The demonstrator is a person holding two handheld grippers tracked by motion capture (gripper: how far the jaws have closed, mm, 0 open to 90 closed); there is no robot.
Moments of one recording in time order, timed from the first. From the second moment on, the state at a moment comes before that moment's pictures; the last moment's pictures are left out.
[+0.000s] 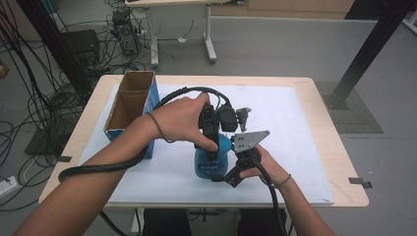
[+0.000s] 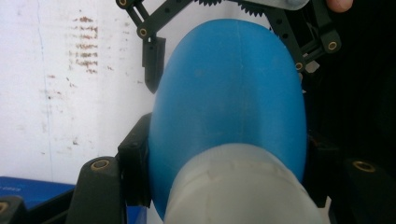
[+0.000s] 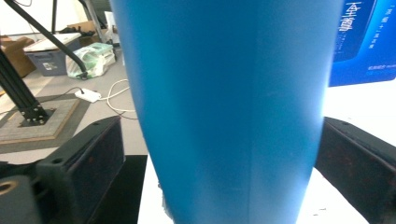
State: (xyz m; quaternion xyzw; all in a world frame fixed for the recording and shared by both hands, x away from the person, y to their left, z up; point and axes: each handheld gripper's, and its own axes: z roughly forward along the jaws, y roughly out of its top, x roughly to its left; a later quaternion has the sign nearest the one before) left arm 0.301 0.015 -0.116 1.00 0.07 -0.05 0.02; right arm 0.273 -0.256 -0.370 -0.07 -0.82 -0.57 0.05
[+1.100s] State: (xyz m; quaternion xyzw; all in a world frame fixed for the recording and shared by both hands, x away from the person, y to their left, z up) left arm 0.303 0.023 -0.092 0.99 0.08 -0.04 0.05; right arm 0.269 -0.270 -0.369 -0.08 -0.81 -0.57 0.03
